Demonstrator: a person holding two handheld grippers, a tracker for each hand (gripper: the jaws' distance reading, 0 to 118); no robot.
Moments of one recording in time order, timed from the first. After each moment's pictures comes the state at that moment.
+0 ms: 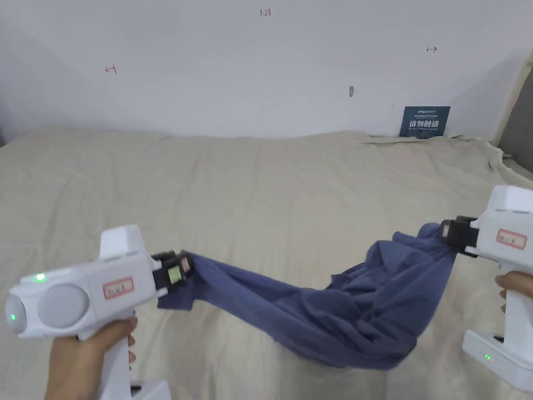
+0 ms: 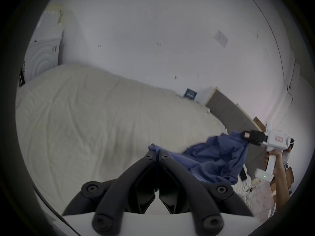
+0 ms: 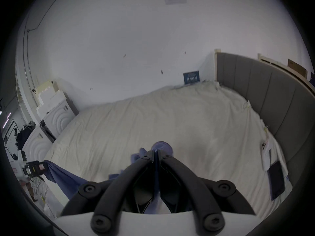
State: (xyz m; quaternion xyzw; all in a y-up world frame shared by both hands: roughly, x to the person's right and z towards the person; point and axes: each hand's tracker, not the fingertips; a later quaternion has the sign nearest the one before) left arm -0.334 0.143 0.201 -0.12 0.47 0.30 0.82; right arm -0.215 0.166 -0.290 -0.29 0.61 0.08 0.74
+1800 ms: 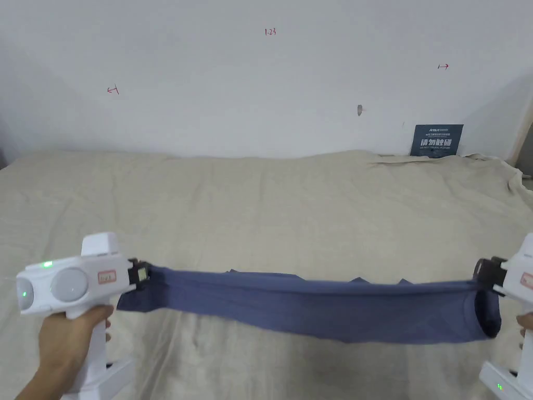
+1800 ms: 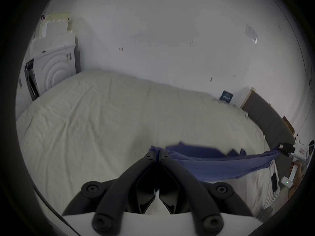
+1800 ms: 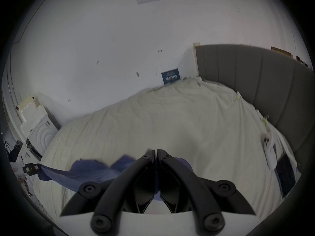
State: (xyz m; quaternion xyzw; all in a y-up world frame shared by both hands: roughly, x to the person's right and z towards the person) left arm -0.474 0.070 0.231 -0.20 0.55 0.28 0.76; right arm -0.264 0.072 -0.343 -0.31 0.53 0.05 0.79
